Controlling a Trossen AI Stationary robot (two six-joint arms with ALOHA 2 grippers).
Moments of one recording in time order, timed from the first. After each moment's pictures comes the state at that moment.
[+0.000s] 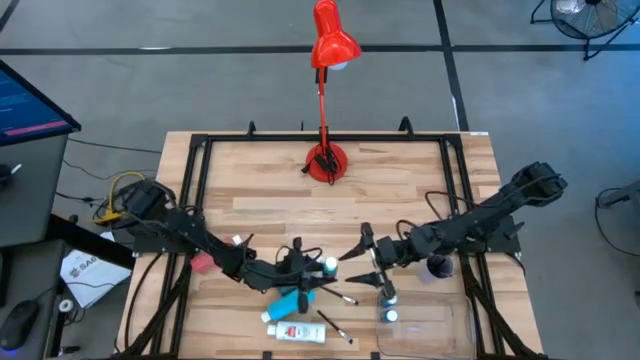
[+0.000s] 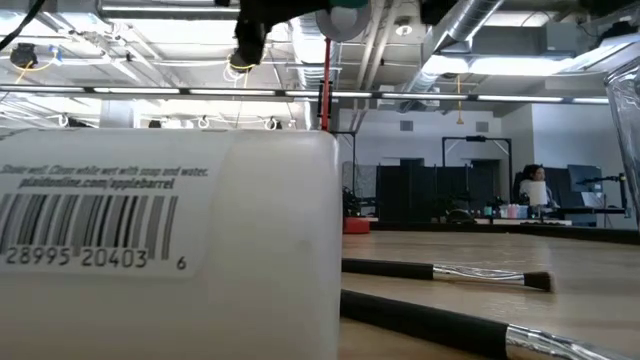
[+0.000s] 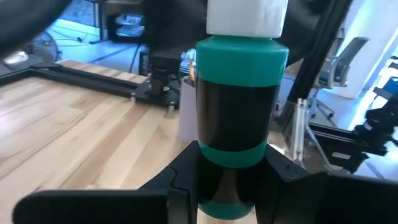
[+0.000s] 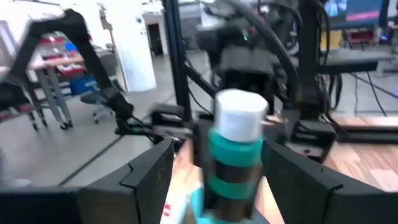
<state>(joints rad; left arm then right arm) -0.52 1.75 0.89 0.74 -0.64 -0.27 0.45 1.43 0.68 0.76 0.16 0.12</state>
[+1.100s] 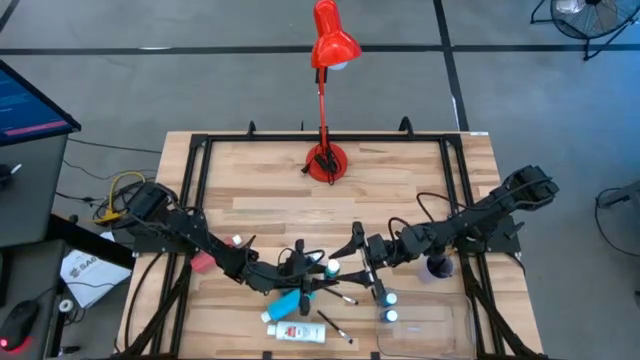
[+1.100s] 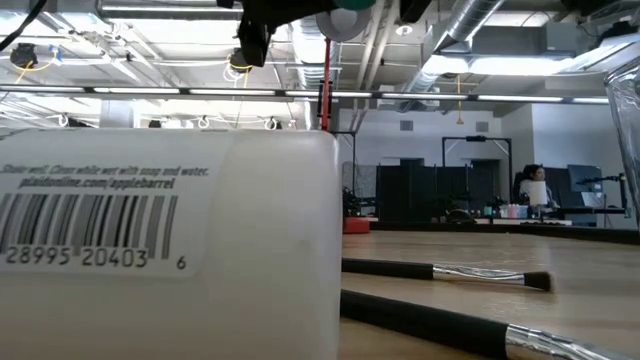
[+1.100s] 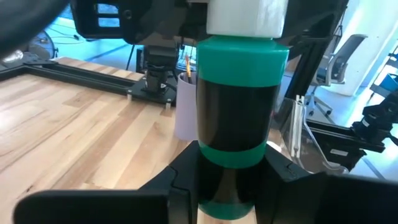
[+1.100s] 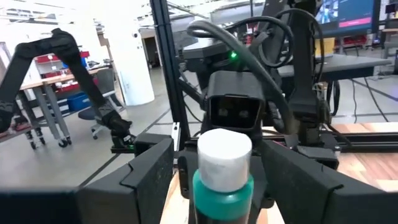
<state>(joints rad) -0.52 1.77 0.90 0.74 -0.63 -0.27 0.42 1.51 0.74 0.82 0.15 0.16</state>
